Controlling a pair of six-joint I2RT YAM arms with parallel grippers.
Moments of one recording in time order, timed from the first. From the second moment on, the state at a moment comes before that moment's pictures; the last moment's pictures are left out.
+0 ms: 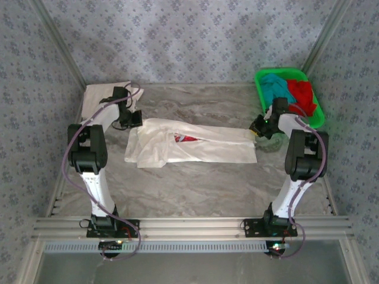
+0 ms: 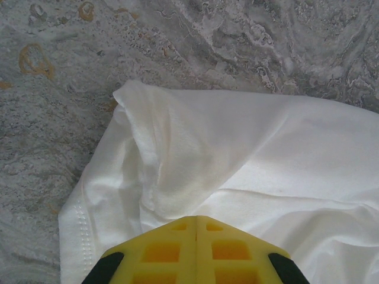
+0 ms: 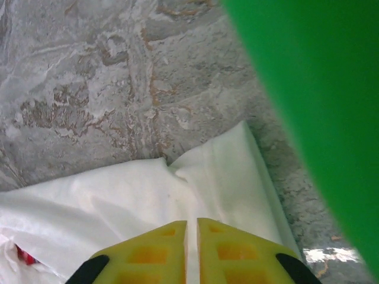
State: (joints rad) left arm -0.07 2.00 1.53 -0.72 0.25 -0.20; right arm -0.11 1.87 1.25 -0.53 -0.44 0.48
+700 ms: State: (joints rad) left arm -0.07 2.00 1.53 -0.72 0.28 -0.19; right arm -0.10 1.79 1.25 -0.65 -0.35 0.45
